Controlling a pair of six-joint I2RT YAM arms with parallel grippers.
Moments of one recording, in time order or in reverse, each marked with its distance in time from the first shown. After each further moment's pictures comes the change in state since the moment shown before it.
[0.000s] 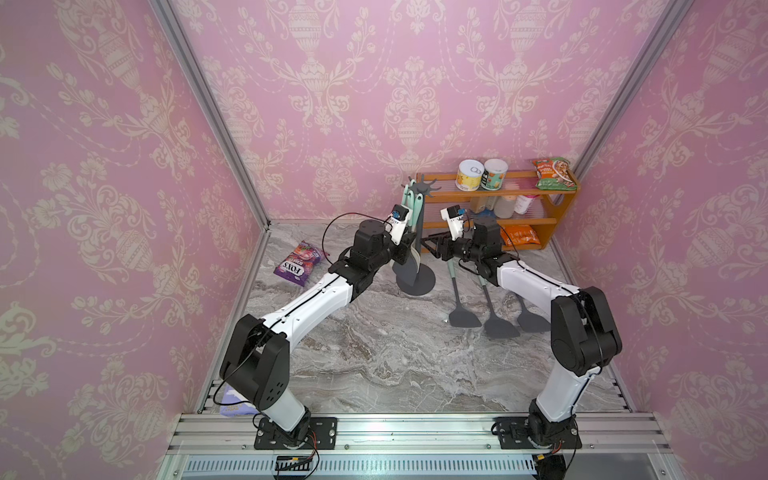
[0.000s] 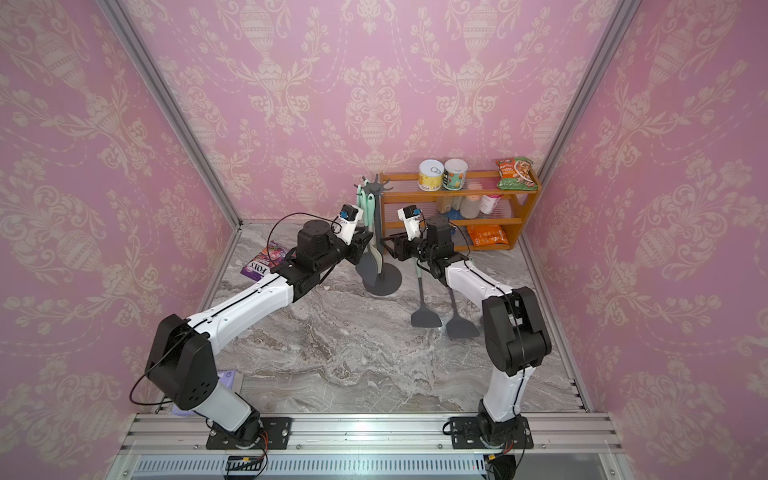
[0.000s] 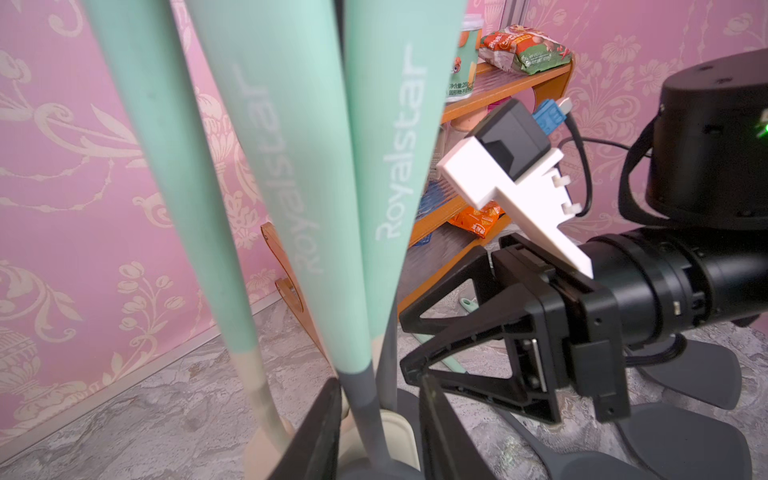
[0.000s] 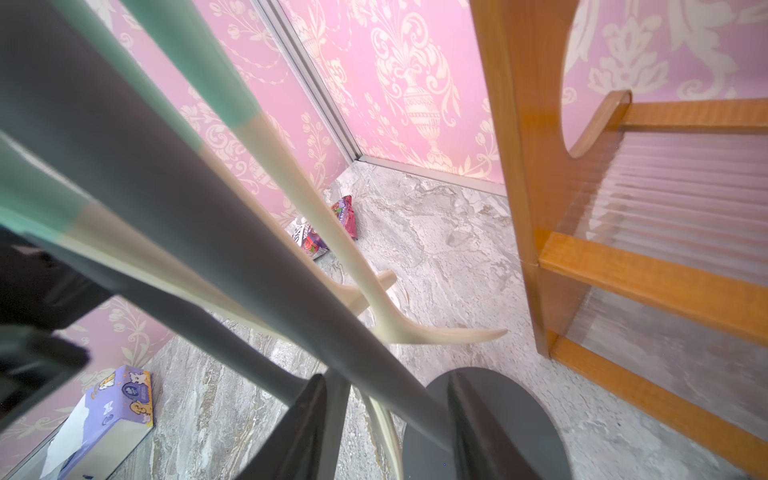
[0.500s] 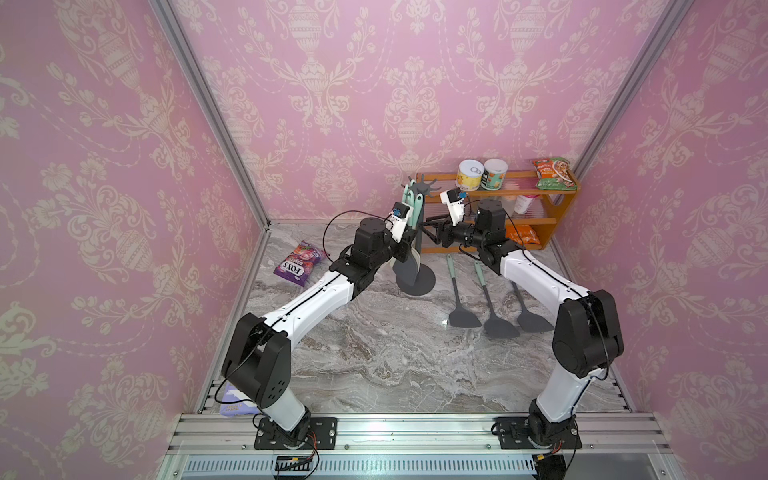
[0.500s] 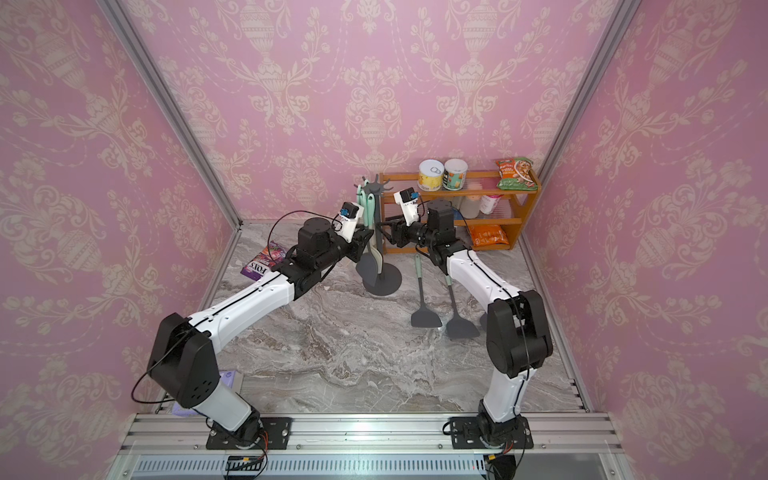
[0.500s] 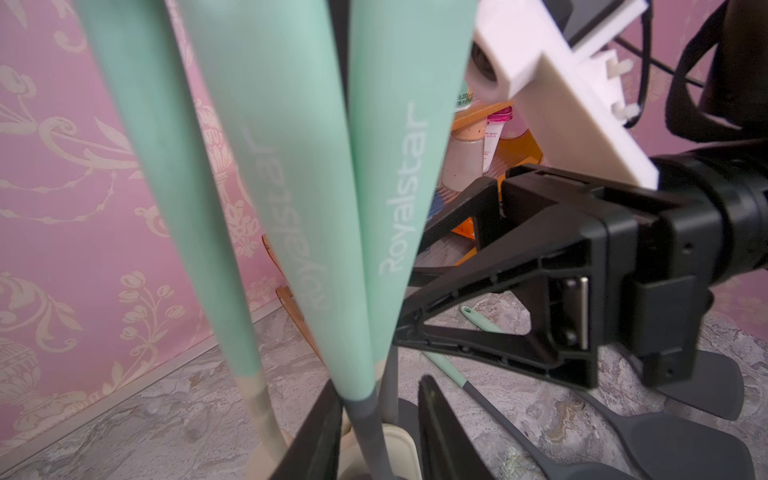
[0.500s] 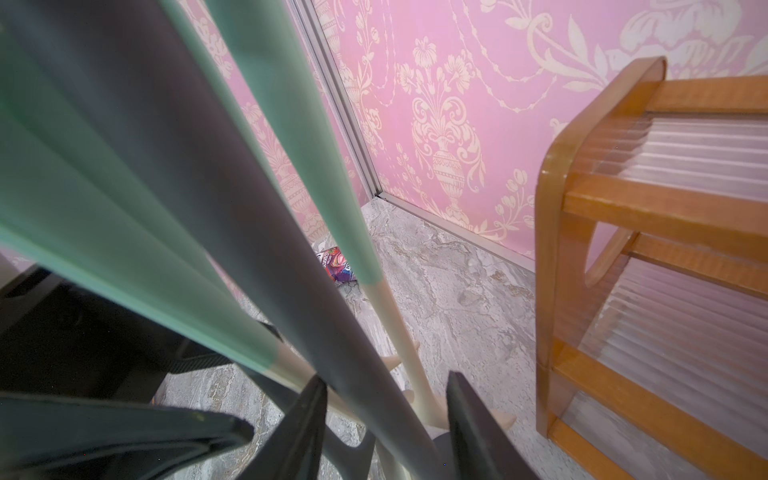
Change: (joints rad) left arm 0.000 0.018 0.030 0.000 0.000 0.000; right arm 0.005 0.002 0.157 -0.082 -0.040 -0.079
